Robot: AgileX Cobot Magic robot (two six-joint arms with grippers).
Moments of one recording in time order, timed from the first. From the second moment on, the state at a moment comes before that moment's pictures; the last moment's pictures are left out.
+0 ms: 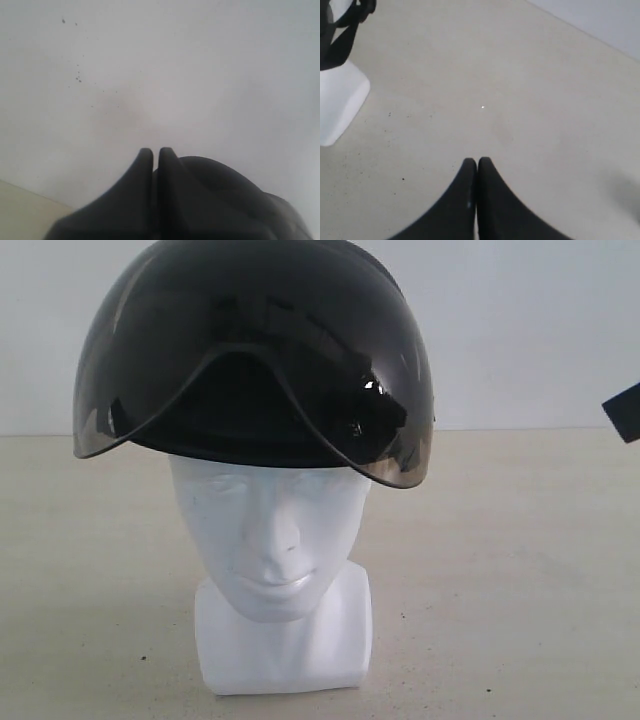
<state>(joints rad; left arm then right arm) -0.15 0.38 -0.41 0.77 -0.12 -1.43 0.57 1.03 -1.14 -0.35 1.08 0.15</state>
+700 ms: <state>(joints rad) -0.19 0.79 -0.83 1.74 -0.66 -2.09 0.57 0.99 -0.85 -0.60 0.75 0.41</state>
